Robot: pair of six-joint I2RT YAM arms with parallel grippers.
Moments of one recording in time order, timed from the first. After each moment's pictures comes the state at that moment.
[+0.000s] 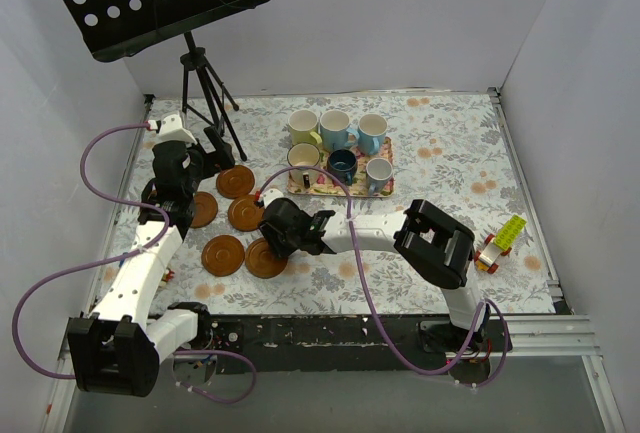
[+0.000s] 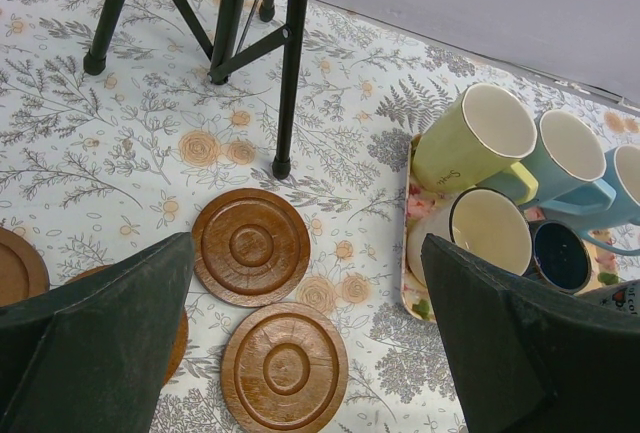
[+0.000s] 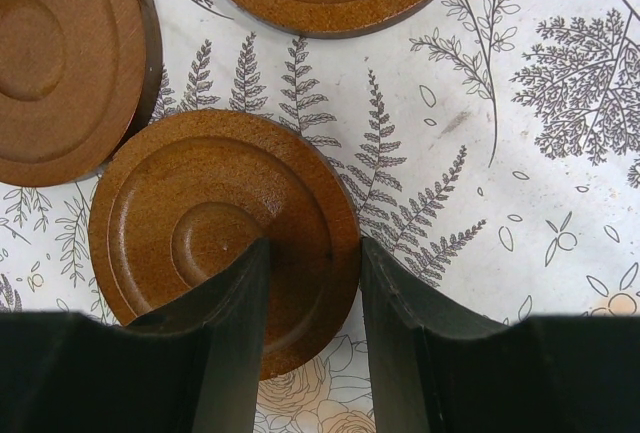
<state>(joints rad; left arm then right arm) -0.09 1.05 0.81 -0.03 -0.09 -0.36 1.17 2.00 1.31 -0.14 0.13 0.40</state>
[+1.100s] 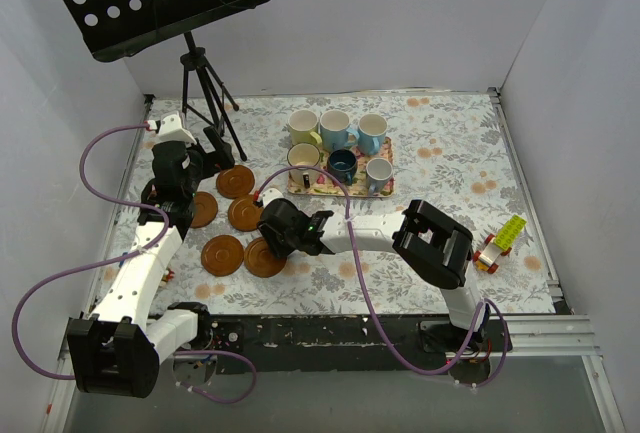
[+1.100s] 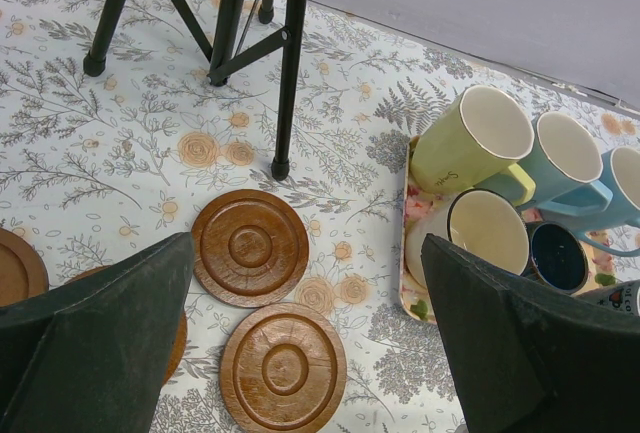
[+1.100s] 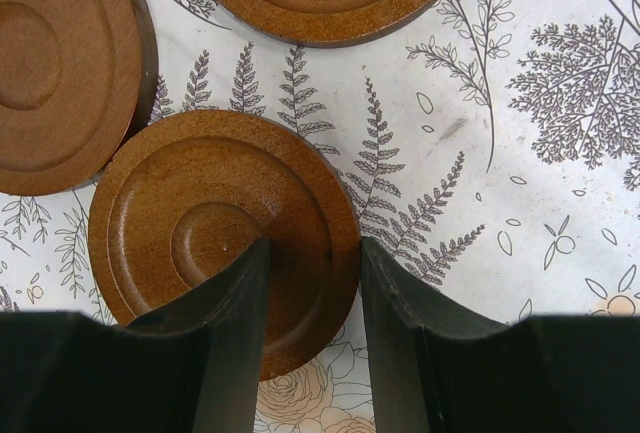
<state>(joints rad) -0.09 1.04 0.81 -0.03 -0.09 -0.36 1.17 2.01 1.32 -0.15 0.16 0.41</state>
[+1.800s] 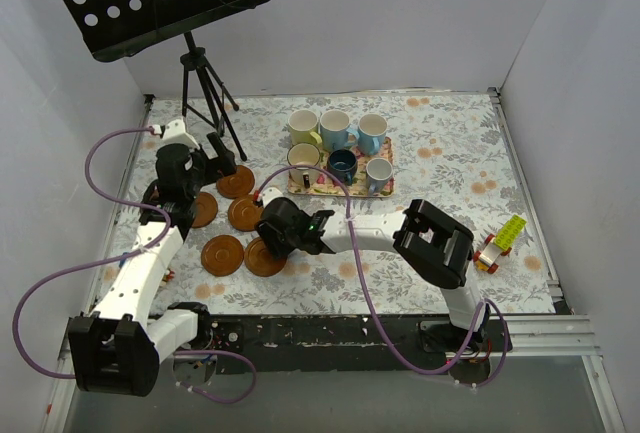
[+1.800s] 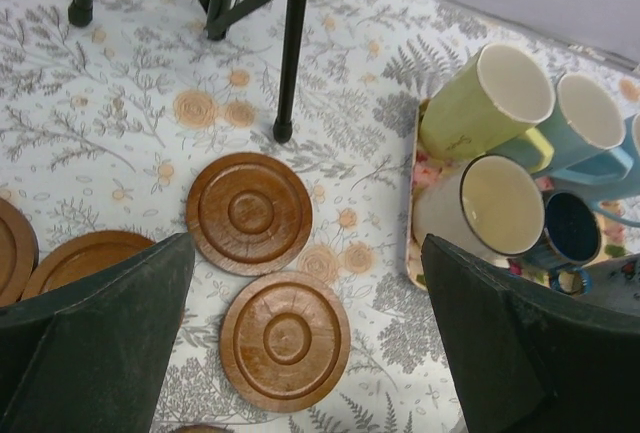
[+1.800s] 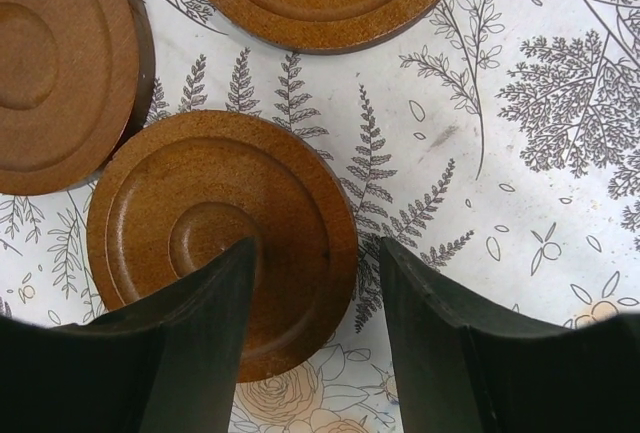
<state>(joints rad) -0.09 1.05 0.80 -0.06 -0.06 -0.38 1.16 2.01 1.32 -0.14 0.16 0.38</state>
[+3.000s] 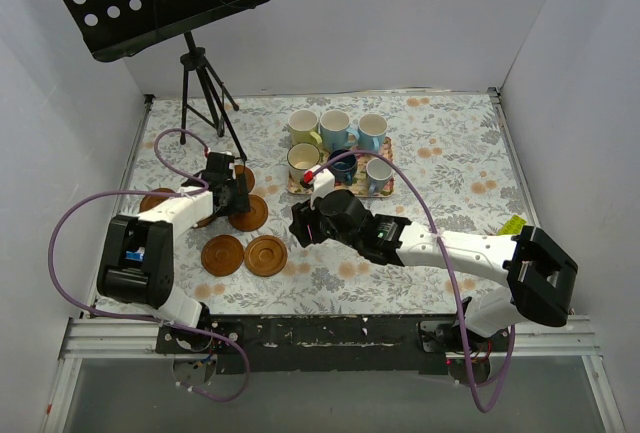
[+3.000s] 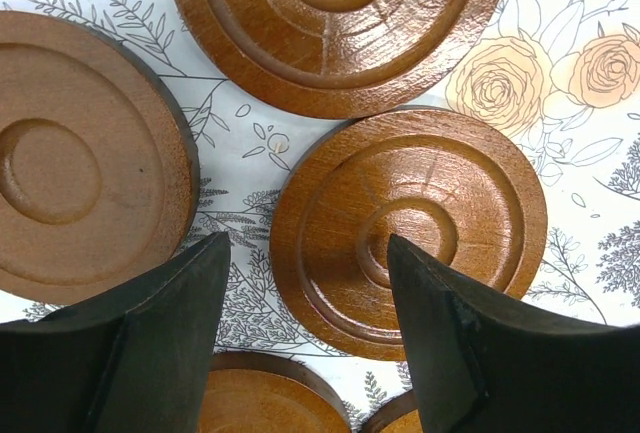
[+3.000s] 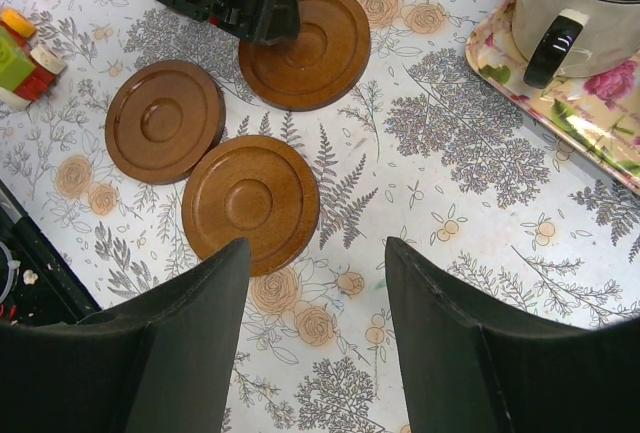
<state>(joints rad) -0.20 1.53 0.83 -0.32 -0.17 -0.30 1.13 1.44 0.93 0.05 0.21 0.36</state>
